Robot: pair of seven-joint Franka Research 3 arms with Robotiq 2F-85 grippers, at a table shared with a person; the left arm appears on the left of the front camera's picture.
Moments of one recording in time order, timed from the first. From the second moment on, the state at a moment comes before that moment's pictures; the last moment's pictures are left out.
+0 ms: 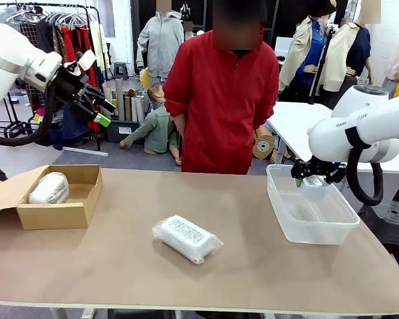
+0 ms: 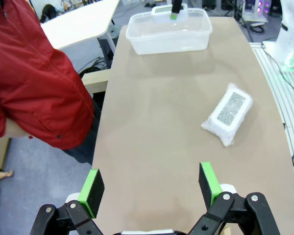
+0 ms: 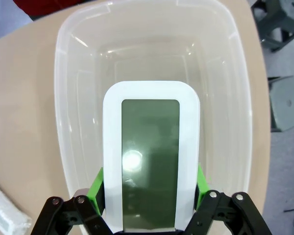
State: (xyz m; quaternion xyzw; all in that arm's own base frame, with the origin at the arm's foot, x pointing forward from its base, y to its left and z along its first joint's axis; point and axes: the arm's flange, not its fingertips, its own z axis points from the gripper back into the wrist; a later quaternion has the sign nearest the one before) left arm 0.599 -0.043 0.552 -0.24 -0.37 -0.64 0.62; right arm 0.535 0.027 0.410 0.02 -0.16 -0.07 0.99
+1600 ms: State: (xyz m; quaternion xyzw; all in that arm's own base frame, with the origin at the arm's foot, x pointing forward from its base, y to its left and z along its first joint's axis) left arm 0.599 -0.043 0.552 -0.24 -0.37 -0.64 0.62; right arm 0.574 0.008 0.329 0.01 -0.06 -0.08 0.99
